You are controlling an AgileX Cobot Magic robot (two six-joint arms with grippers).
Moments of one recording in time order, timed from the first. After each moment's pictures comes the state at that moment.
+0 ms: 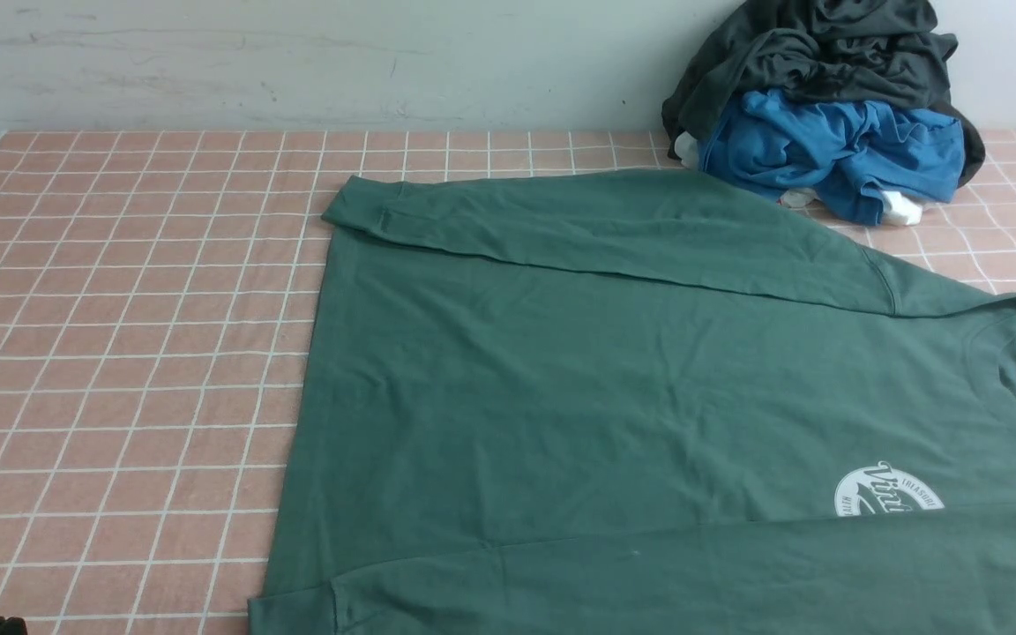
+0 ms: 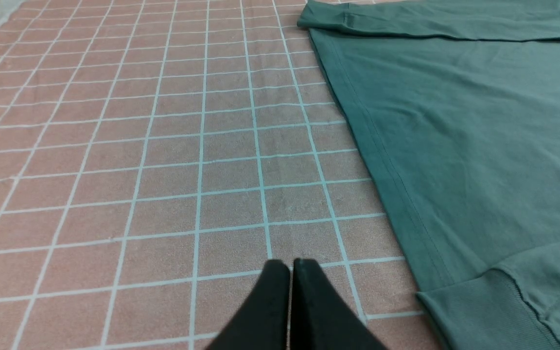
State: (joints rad) right arm -0.08 -0.01 0.02 -0.05 0.37 0.12; left arm -0.04 -0.01 0.02 -0.13 0.37 0.13
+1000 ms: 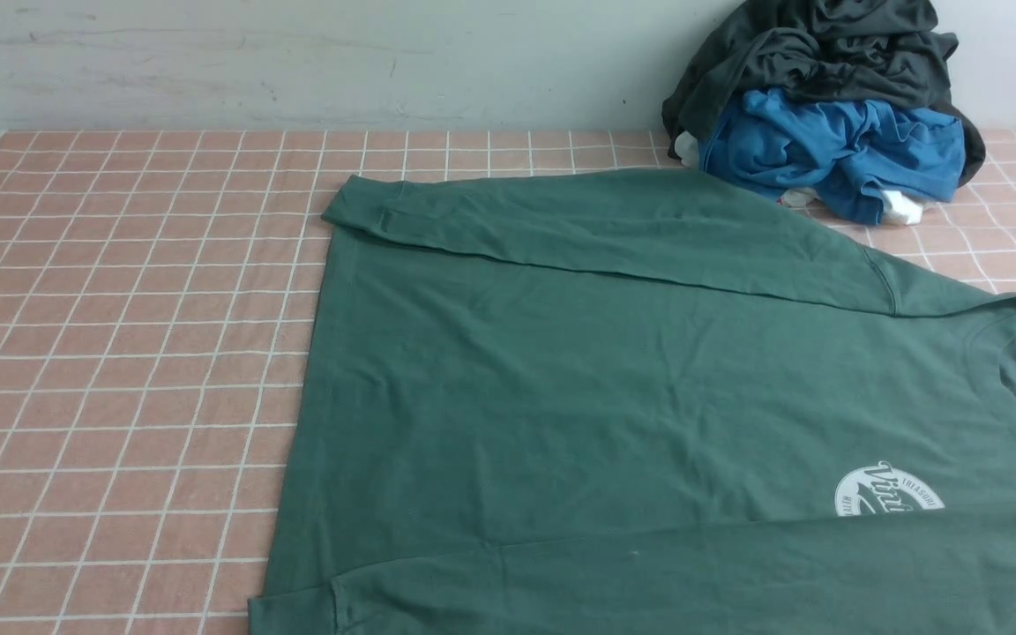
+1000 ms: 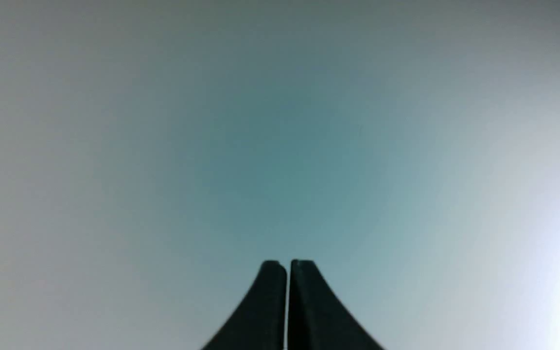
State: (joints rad) right arm -0.08 -0.01 0.03 -0.11 -0.56 0.25; left arm -0.04 -0.01 0.03 -0.14 -0.92 -0.10
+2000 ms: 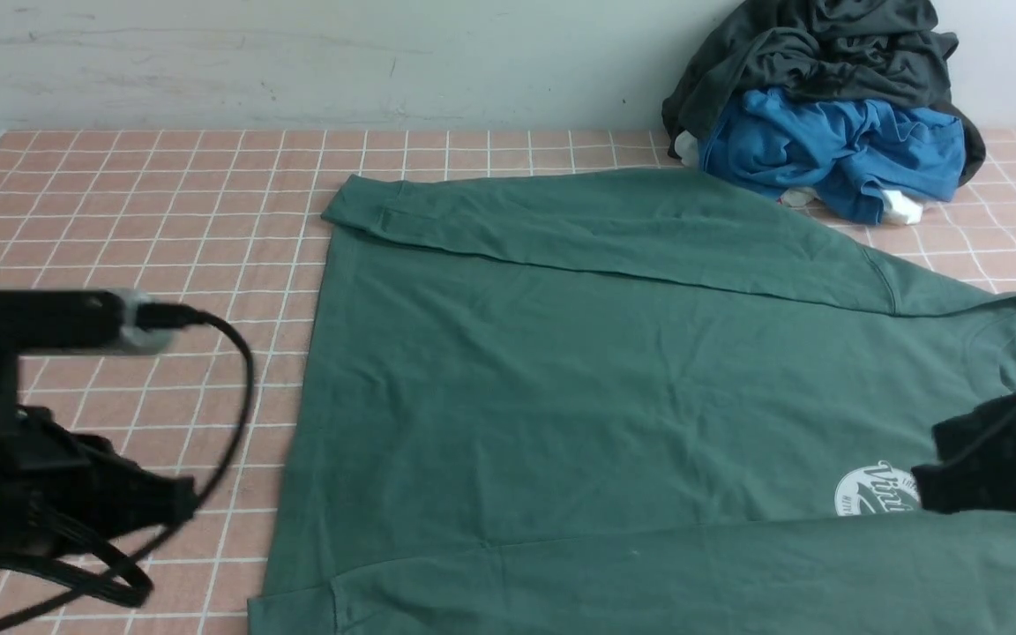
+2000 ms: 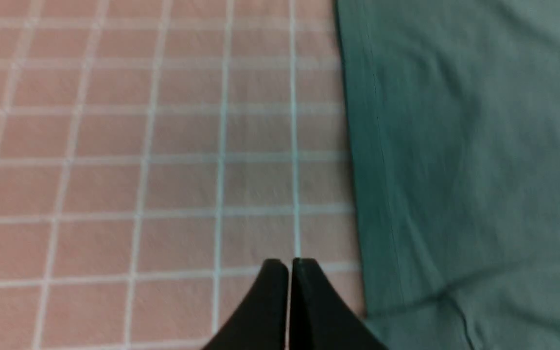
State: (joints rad) right arm 0.34 1.14 -0.73 -0.11 0.67 0.13; left arm -0.30 1.05 -0.61 0.14 0.58 -0.32
